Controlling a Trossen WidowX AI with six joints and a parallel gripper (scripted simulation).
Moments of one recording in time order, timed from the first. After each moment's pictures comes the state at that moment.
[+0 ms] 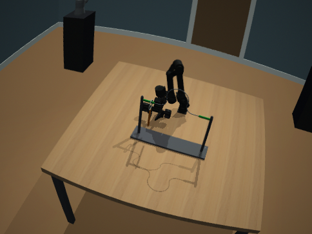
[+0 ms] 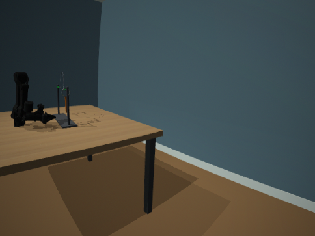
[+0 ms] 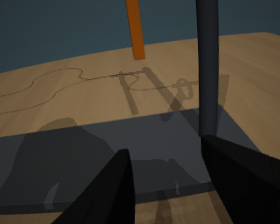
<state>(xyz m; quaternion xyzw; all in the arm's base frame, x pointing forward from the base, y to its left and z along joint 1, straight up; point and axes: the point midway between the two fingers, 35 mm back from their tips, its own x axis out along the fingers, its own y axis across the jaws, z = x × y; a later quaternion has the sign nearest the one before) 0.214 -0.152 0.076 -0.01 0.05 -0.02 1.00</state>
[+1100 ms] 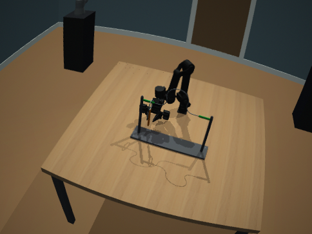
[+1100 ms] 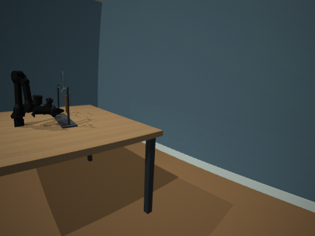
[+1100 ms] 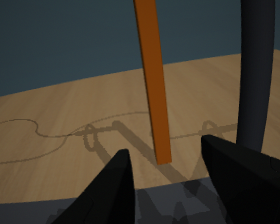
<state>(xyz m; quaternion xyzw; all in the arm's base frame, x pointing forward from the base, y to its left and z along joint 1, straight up) 0.279 -0.151 0.119 -0.01 0.04 -0.02 1.00</state>
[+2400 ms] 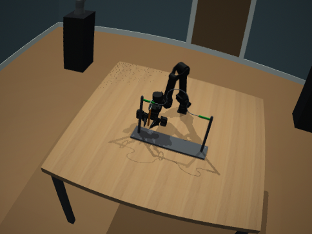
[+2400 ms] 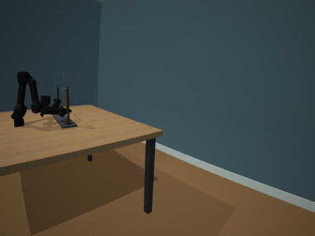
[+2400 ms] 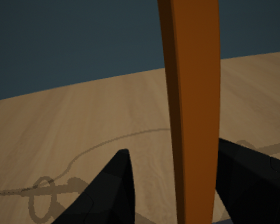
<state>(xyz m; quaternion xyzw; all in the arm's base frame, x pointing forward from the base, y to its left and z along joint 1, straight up) 0.335 -0.152 0.115 -0.01 0.04 -0.02 1.00</state>
